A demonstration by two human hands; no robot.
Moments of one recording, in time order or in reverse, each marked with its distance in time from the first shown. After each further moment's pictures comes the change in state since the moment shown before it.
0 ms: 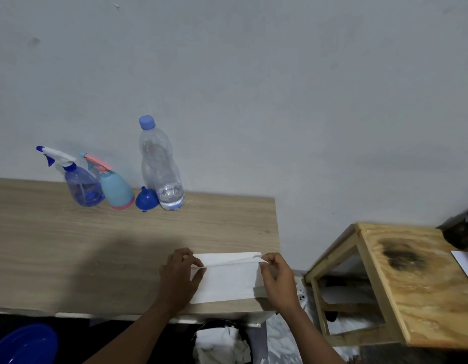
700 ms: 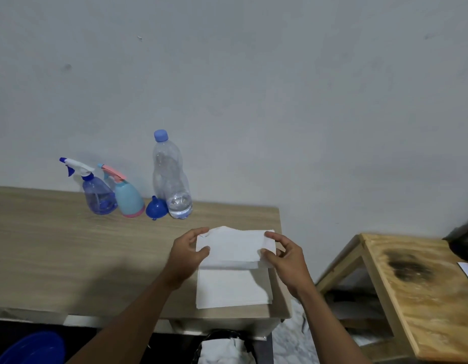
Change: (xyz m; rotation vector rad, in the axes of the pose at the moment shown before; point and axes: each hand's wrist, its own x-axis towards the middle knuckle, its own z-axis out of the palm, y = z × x) left_hand 0.038 0.058 -0.072 -0.732 -0.164 -0.199; right_hand 0.031 -0.055 -0.028 0.323 -0.186 0.142
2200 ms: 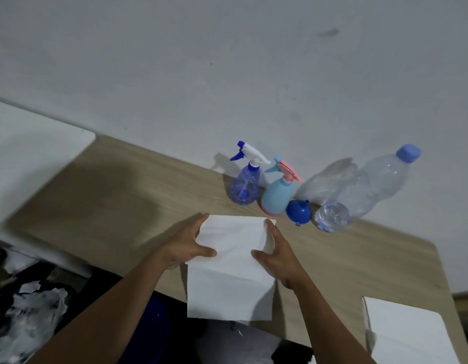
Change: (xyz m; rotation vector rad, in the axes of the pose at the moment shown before) left_hand 0.068 -0.156 -0.448 -0.016 -0.196 -0.347; right_hand 0.065 -0.026 0.474 -0.470 -0.345 0.100
